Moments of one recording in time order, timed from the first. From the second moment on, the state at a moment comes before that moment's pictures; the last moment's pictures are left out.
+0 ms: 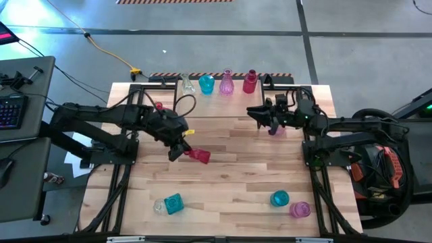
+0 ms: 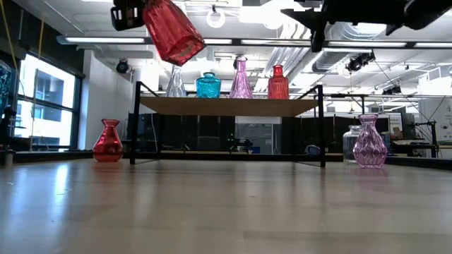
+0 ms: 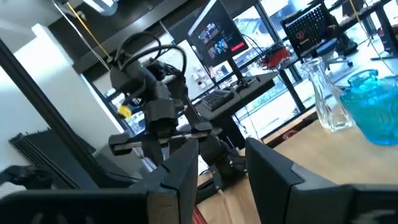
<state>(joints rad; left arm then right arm) -0.05 1.21 1.18 -0.78 0.16 -0.56 -0.22 0.97 0.54 0.60 -0.12 0.58</state>
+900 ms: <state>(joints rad) 0.14 1.21 1.18 -0.79 0.26 -0.28 -0.23 1.01 0.55 0.48 -0.08 0.63</state>
